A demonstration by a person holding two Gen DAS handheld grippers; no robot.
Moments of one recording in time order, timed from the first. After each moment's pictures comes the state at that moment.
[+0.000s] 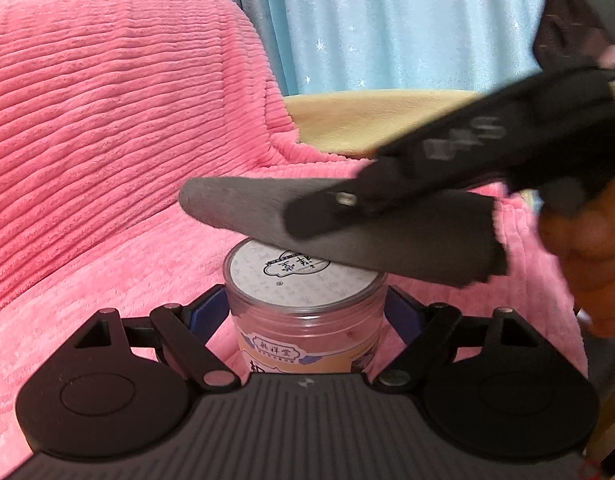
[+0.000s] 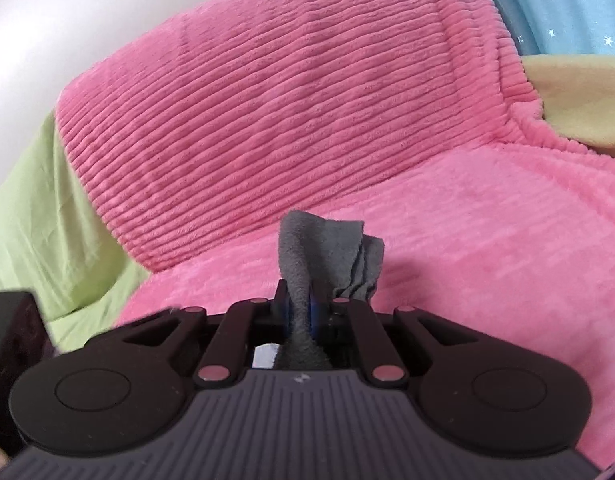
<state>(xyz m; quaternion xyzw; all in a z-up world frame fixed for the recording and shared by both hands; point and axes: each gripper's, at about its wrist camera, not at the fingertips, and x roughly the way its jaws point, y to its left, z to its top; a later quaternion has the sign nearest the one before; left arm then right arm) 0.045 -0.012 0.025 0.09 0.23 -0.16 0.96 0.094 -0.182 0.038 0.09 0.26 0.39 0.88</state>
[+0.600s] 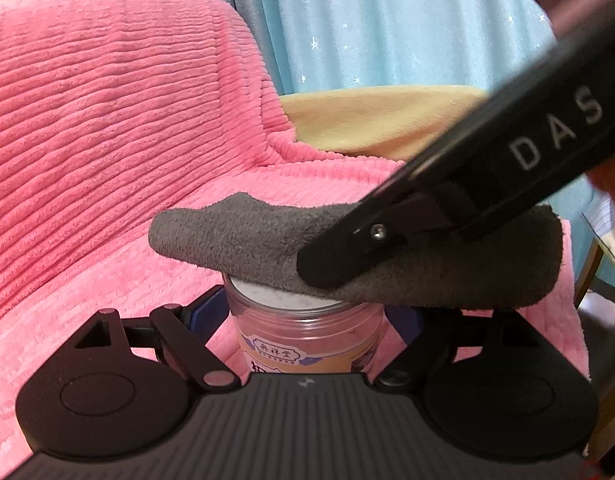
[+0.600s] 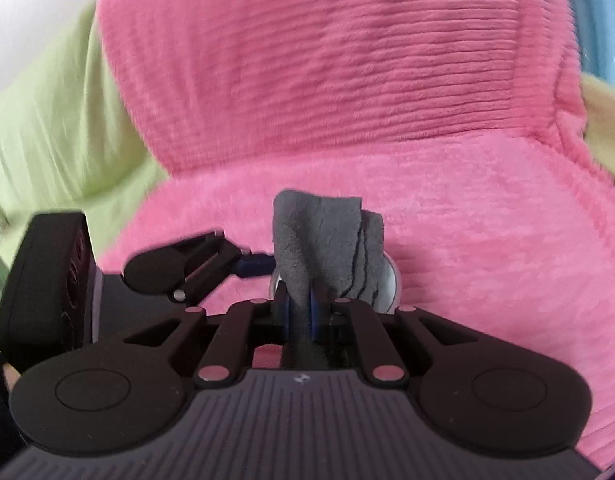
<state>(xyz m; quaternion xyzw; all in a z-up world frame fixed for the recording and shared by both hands) 0.042 -0.014 0.024 0.11 0.23 -0.16 0.95 0.081 -0.154 0.080 -0.10 0.34 0.42 0.84</state>
